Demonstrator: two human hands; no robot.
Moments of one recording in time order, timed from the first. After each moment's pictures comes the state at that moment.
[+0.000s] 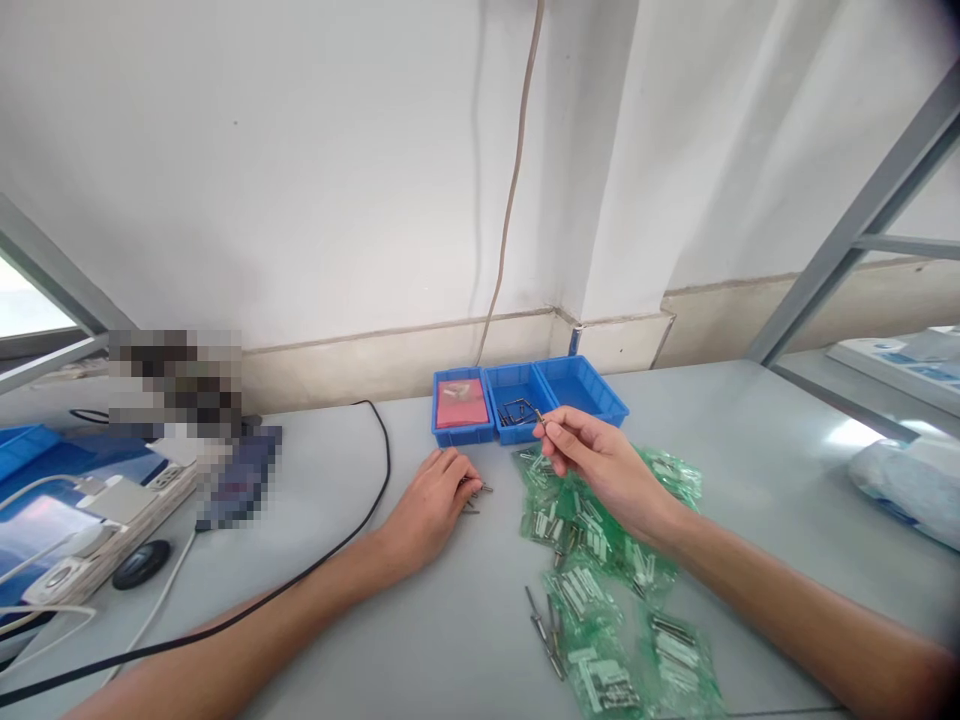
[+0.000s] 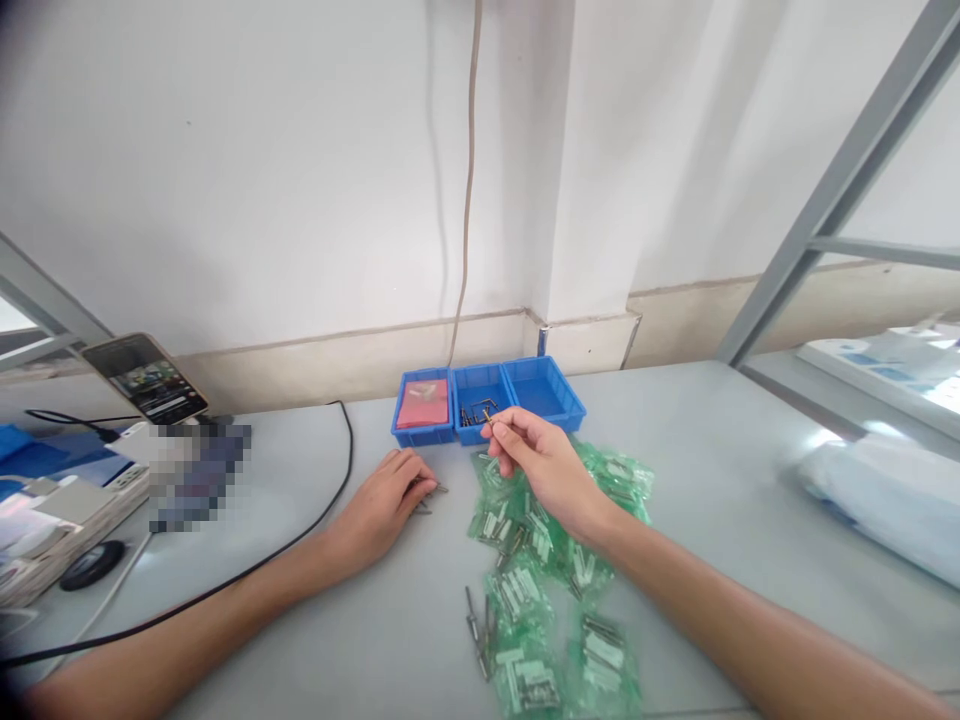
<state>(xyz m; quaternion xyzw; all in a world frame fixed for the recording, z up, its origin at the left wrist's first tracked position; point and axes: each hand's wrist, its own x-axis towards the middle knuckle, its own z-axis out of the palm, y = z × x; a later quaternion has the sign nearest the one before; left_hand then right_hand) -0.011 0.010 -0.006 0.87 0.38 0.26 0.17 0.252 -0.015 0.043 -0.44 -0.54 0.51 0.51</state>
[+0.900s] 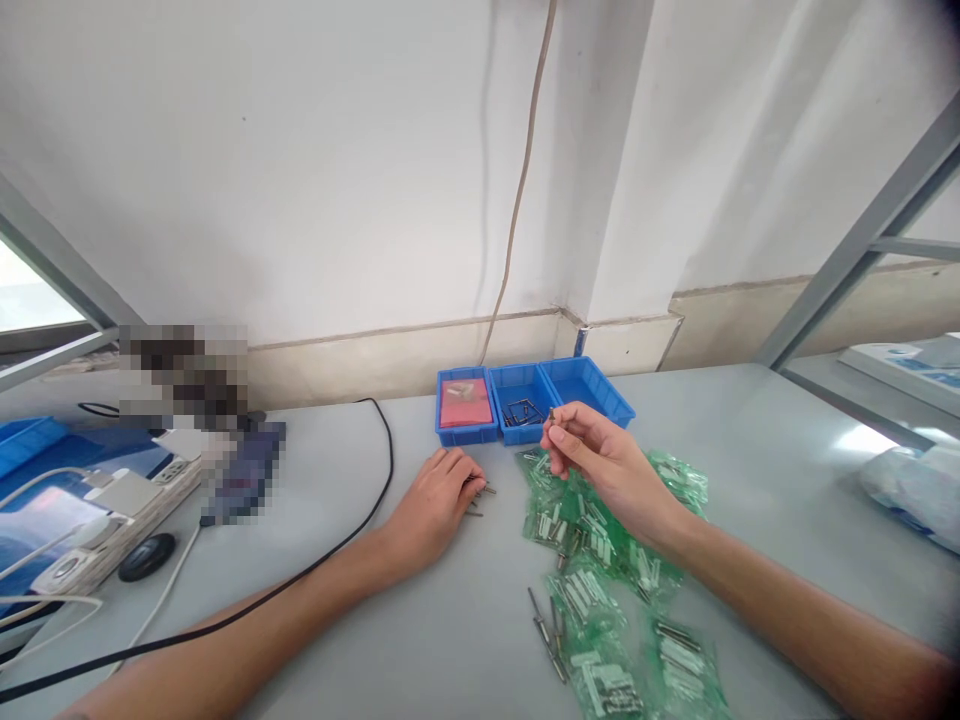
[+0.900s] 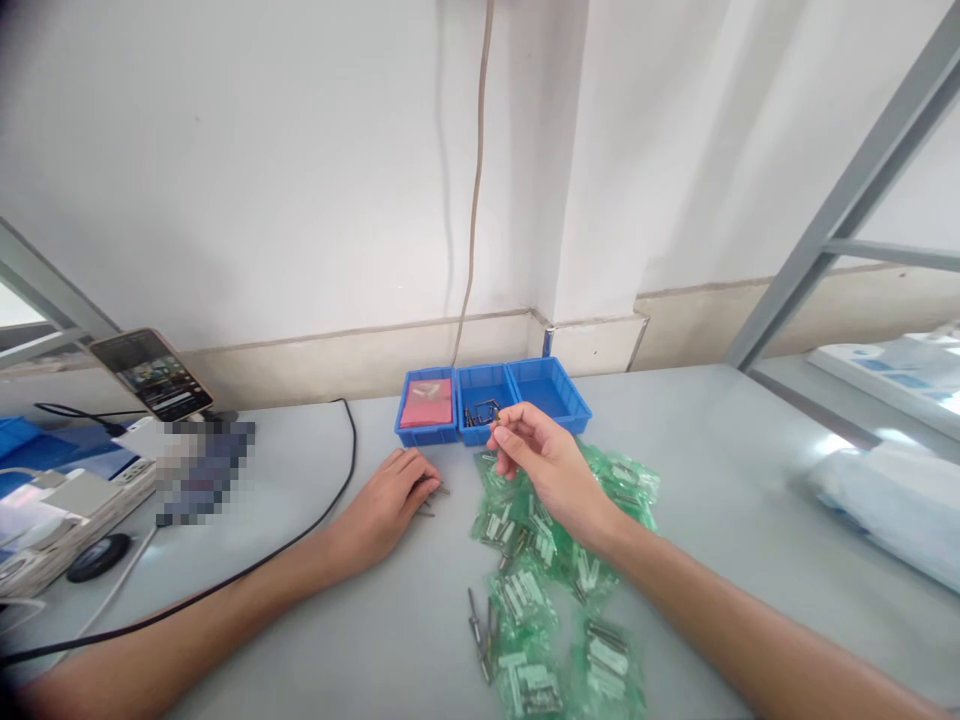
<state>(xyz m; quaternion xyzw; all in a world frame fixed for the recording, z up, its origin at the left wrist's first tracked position) -0.010 0.009 -0.004 0.89 0.36 0.25 0.15 0.252 -0.015 0.038 -0.42 -0.54 0.50 0.53</state>
